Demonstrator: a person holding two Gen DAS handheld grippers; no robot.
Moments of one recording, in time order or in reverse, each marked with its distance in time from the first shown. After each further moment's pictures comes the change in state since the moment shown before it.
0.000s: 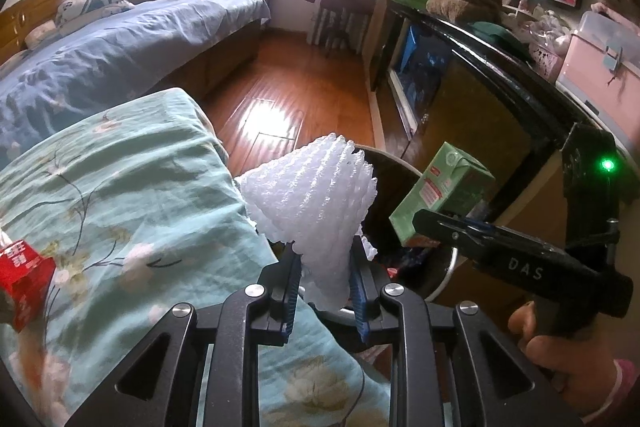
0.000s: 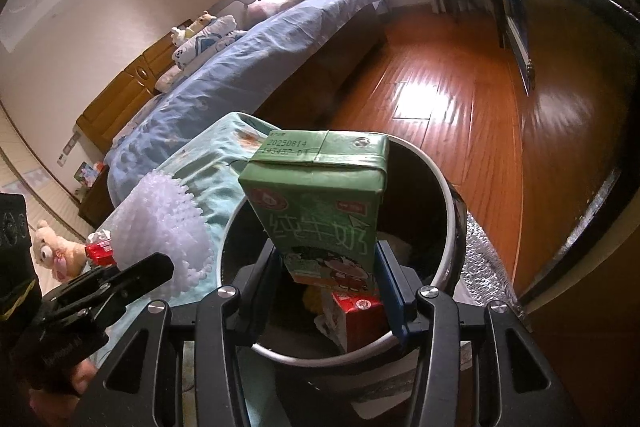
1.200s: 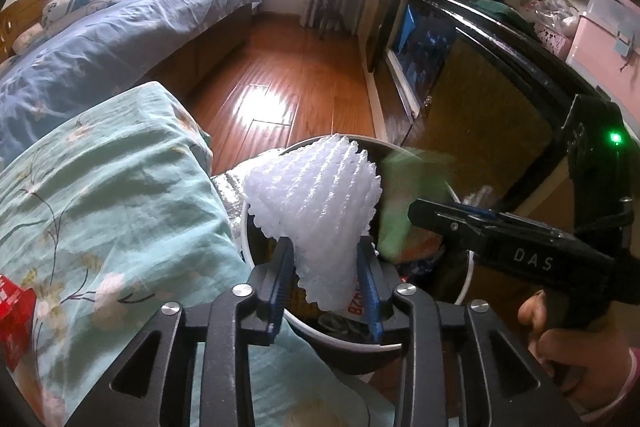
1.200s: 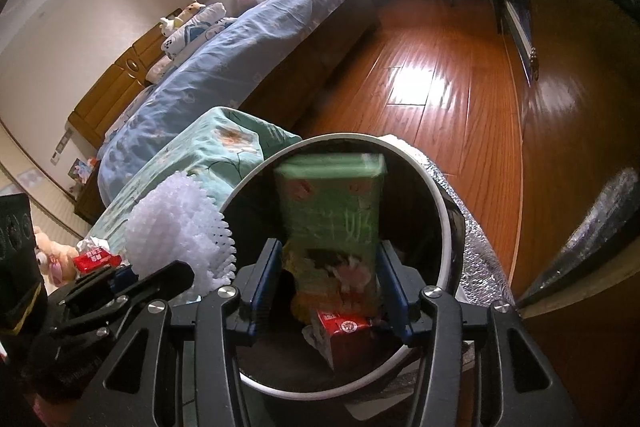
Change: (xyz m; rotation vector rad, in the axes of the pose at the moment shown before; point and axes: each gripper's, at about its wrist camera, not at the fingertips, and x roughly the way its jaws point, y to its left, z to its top) left arm 0.038 -0.011 0.019 0.028 0.069 0.007; right arm 0.018 -0.012 0.019 0.021 0.067 -0.009
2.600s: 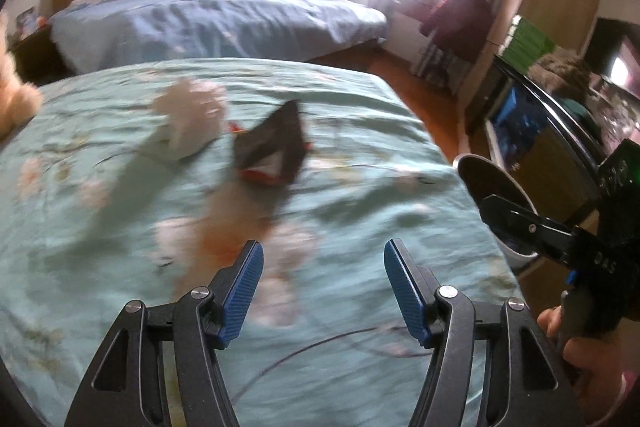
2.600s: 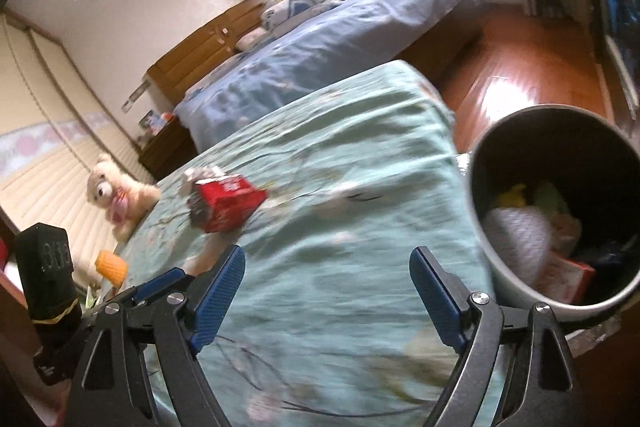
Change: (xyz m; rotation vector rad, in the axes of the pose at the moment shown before) left arm -0.184 0.124 -0.151 -0.373 -0.151 0.201; right arm 0.012 0.180 -0.076 -0.208 0.011 0.244
